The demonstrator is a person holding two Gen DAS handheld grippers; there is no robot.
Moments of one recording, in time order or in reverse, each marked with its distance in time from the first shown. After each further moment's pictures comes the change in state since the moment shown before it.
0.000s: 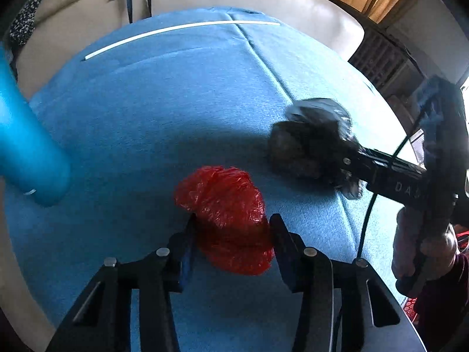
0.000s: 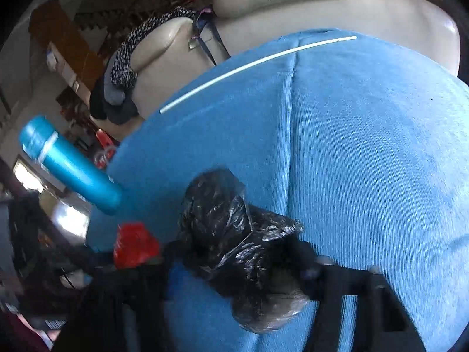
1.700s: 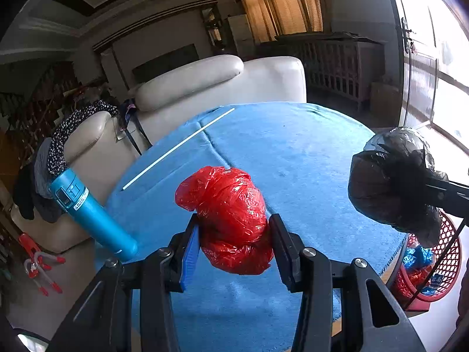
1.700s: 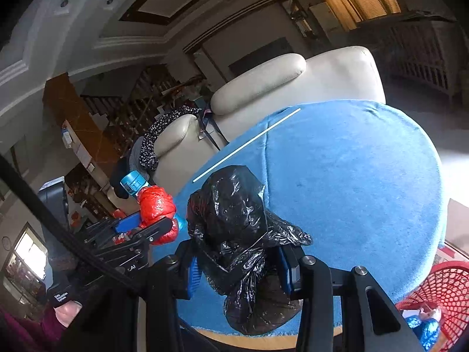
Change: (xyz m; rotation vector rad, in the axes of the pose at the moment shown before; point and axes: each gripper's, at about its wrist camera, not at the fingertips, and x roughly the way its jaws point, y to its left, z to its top) left arm -0.152 -0.147 -0.087 0.420 -0.416 0.256; right arm -0.263 0.031 -0.167 0.198 -0.440 0.020
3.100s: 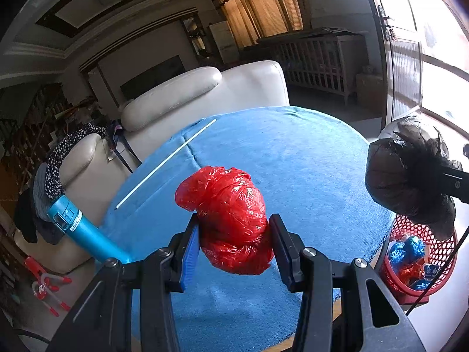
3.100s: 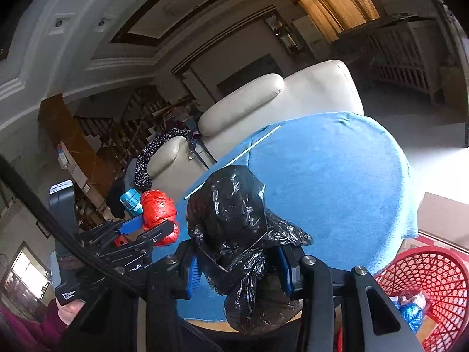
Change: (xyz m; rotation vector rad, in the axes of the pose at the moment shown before) left arm -0.021 -0.046 0.009 0.097 -0.030 -0.008; right arm -0.055 -0.003 -0.016 0.060 -0.097 -0.040
